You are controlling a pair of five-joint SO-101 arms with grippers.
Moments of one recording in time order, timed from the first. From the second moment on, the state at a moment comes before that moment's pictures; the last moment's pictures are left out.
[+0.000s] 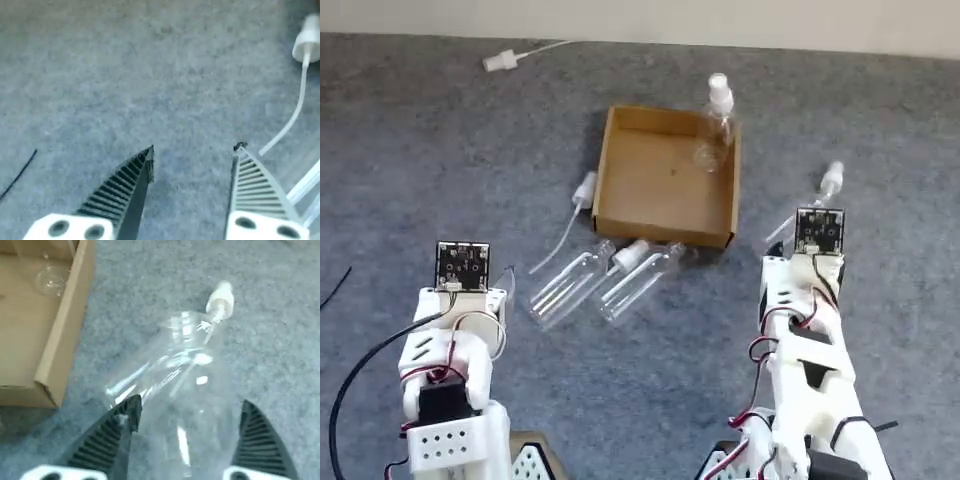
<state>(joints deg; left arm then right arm) -17.4 -98.8 96.1 45.8 -9.3 9.2 -30.2 80.1 -9.4 12.9</state>
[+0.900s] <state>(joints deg) -17.4 -103.3 96.0 76.0 -9.3 14.4 -47.6 81.3 7.1 13.1</state>
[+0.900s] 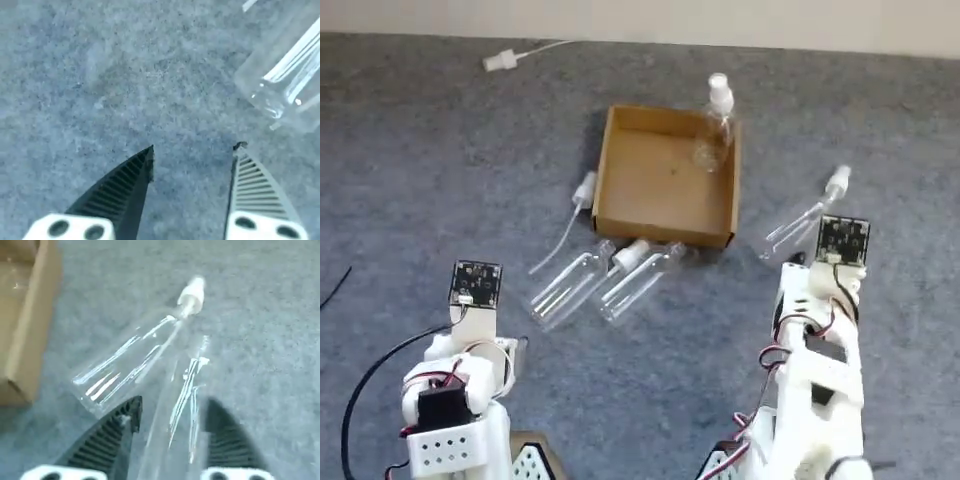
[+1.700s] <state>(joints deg) -17.4 -103.7 96.0 76.1 -9.3 13.4 -104.1 95.7 49.0 15.8</state>
